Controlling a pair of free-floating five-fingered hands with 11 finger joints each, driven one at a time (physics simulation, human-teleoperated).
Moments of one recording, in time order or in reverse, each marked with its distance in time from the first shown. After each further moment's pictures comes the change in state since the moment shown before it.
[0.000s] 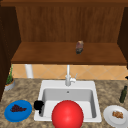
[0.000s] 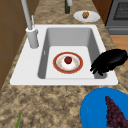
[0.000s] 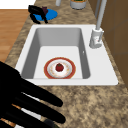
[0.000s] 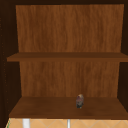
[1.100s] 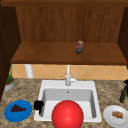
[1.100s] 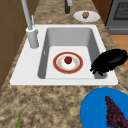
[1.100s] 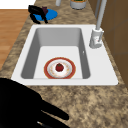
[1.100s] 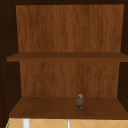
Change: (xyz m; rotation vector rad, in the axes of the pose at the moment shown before) left hand 0.000 0.000 0.000 0.000 0.000 0.000; right hand 0.002 0.040 -0.041 0.096 0.005 0.024
